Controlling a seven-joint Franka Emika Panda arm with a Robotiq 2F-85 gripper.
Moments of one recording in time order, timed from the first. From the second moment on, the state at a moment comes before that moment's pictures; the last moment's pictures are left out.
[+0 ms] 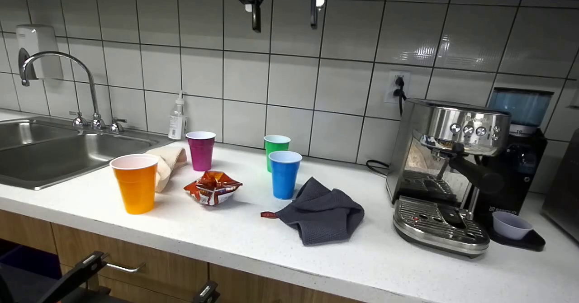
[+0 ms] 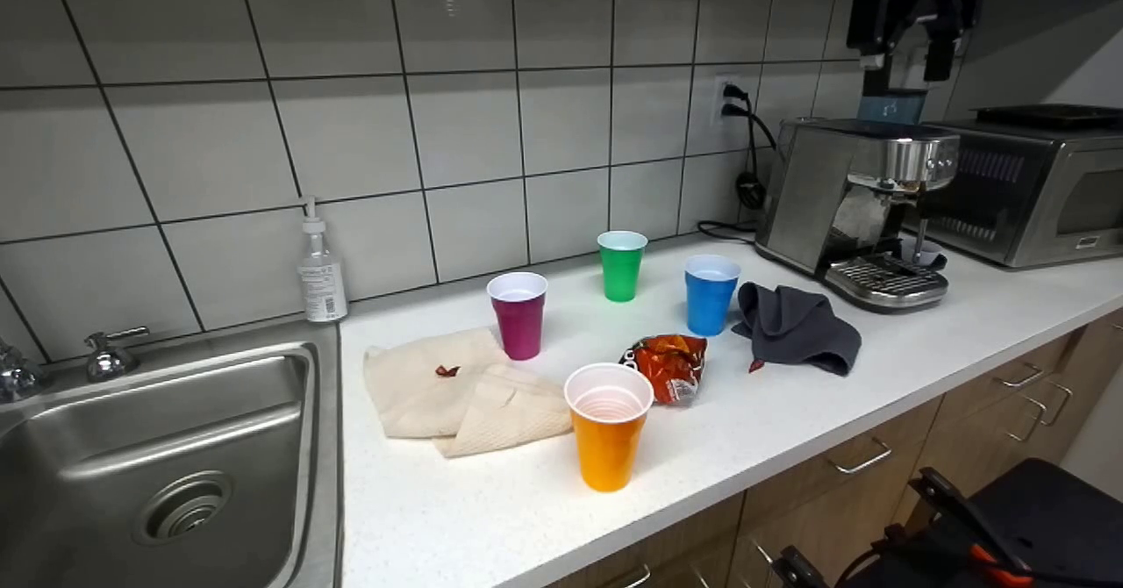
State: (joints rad) arm -0.12 -0.48 -0.18 -2.30 -0.22 1.79 -0.25
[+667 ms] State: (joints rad) arm -0.12 -0.49 -0.19 -2.44 -0.22 1.97 -0.18
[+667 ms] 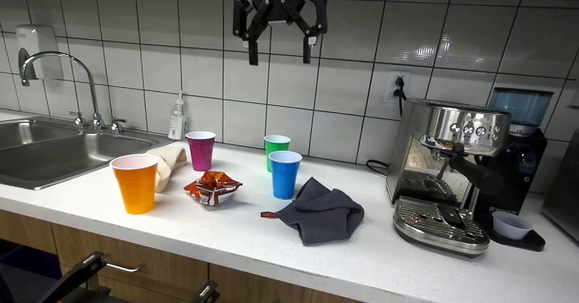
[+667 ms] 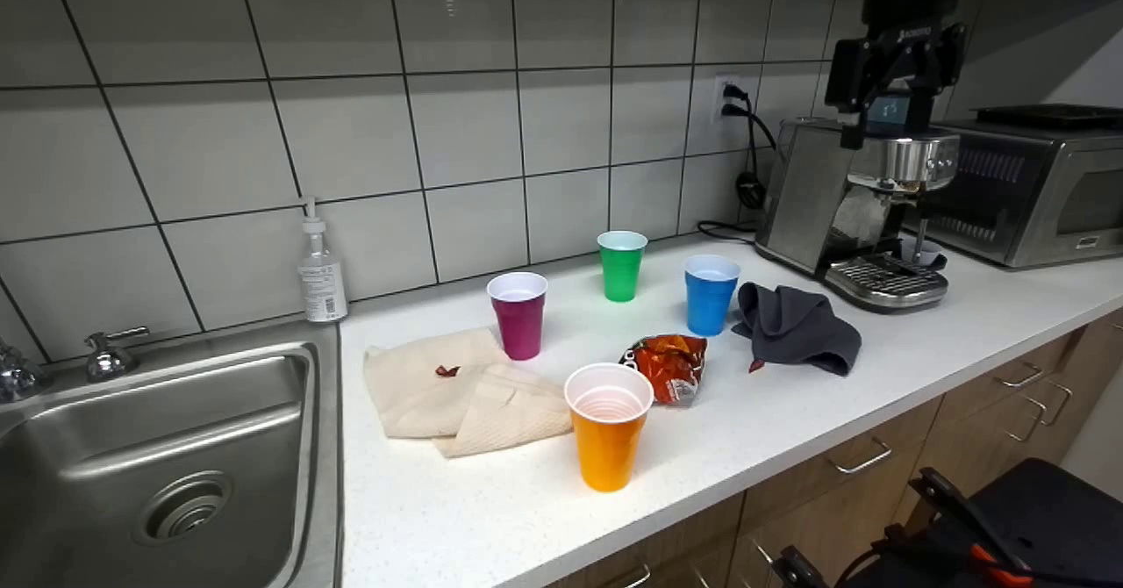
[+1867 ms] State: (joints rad) arm -0.14 -0.32 -0.19 -2.50 -0.20 2.19 0.08
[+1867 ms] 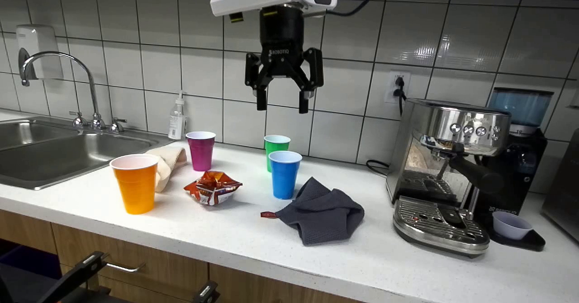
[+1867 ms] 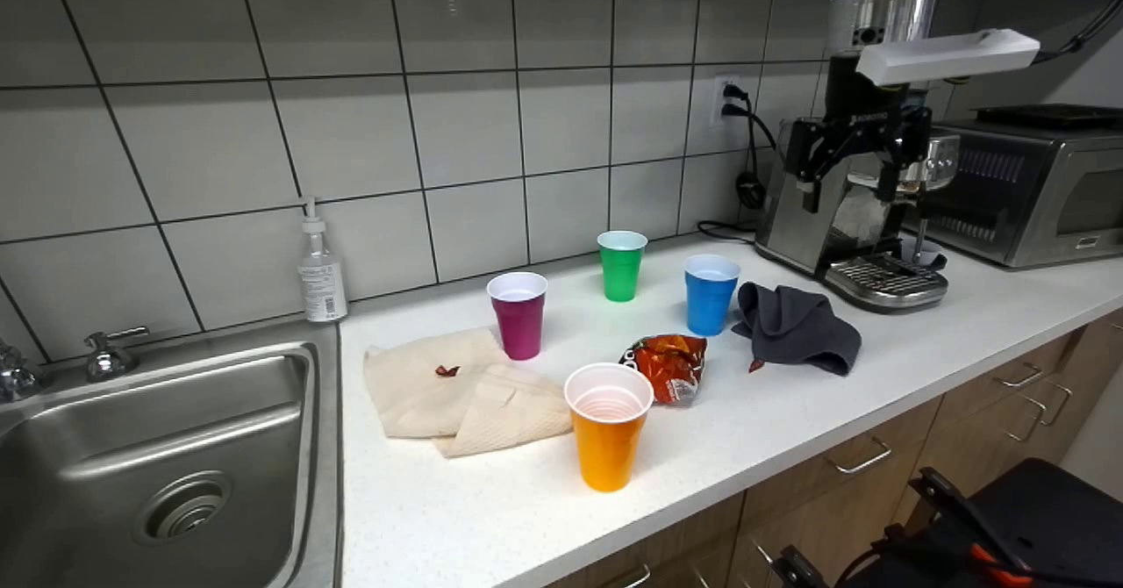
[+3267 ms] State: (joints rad) arm -0.15 0.09 -0.19 -2.29 -0.11 2.32 0.18
